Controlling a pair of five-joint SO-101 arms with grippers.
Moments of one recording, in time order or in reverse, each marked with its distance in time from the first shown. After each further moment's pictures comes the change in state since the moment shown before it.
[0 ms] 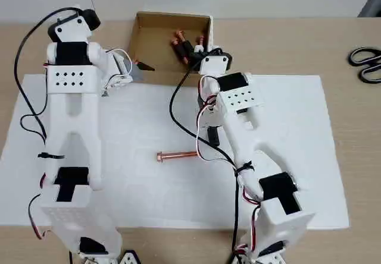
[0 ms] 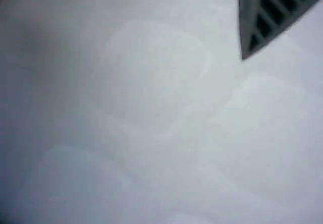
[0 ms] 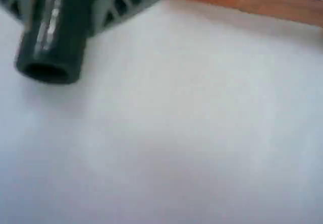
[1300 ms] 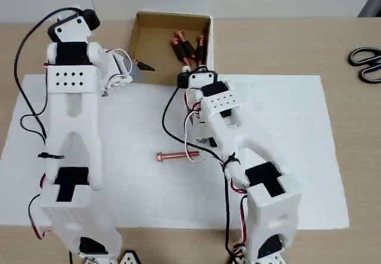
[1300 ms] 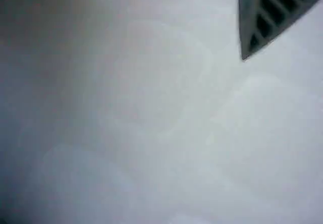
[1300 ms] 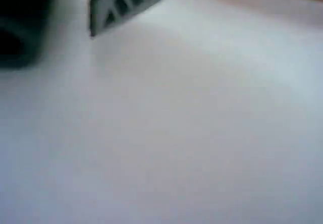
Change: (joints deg) left arm 0.0 0.0 0.0 0.0 0.3; right arm -3.8 9.9 0.2 -1.2 0.2
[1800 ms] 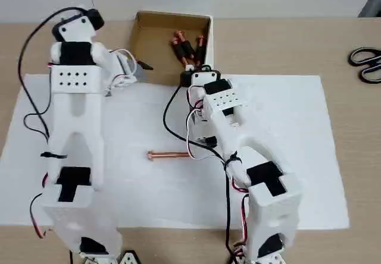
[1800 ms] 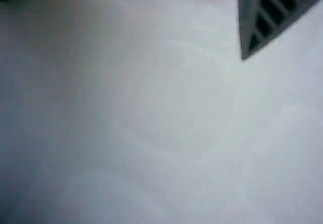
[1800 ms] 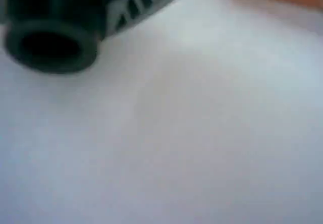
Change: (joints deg) left arm 2.7 0.0 0.0 0.0 0.1; right arm 0.1 -2.6 -1.0 3.5 -0.2
